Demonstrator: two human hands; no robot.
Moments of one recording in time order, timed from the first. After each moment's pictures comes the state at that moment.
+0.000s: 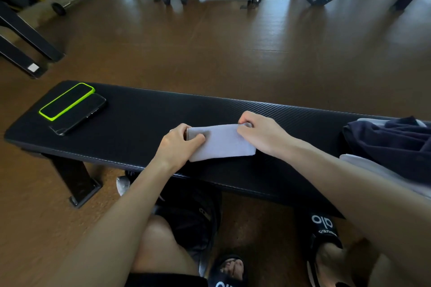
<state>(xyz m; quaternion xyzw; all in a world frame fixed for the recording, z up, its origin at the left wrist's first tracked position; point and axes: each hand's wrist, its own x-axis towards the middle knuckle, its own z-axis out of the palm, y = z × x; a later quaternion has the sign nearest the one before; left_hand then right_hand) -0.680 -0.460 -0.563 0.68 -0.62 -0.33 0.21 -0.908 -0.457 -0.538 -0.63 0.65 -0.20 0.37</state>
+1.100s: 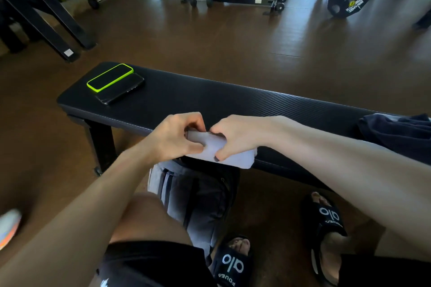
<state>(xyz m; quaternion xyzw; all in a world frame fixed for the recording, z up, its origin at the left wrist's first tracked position) -0.610 -0.376 -0.502 0.55 -0.75 -0.33 0.19 -0.807 -0.410 -0.489 -0.87 0.41 0.11 0.26</state>
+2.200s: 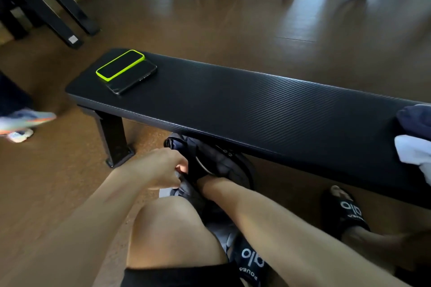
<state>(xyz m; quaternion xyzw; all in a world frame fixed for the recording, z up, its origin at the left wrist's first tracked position) -0.536 -0.356 -0.553 0.59 -0.75 -0.25 -0.17 -0.667 -0.370 -0.669 -0.71 0.51 0.23 0.44</state>
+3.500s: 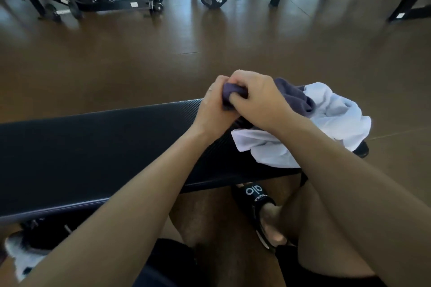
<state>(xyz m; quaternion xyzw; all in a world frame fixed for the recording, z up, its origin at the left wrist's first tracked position) -0.951 -0.438 -0.534 0.30 -0.77 -0.43 0.36 -1.067 -0.370 -0.481 -0.63 0.68 -0.38 0.07</state>
